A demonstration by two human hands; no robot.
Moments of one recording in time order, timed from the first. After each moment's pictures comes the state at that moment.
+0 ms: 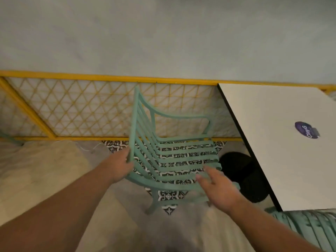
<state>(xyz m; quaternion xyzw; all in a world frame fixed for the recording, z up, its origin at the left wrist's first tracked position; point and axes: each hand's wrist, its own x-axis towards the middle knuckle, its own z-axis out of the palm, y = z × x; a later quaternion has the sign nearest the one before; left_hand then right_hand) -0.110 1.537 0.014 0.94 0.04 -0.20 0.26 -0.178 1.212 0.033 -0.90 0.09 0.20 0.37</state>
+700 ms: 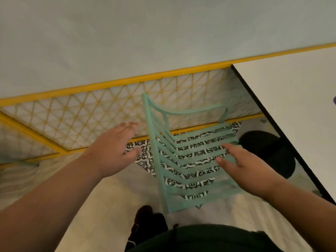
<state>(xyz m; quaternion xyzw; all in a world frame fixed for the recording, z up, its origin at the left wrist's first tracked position) 0.021 1.620 0.126 0.97 -0.19 -0.12 0.11 -0.068 1.275 0.096 -0.91 0.10 0.21 0.35</state>
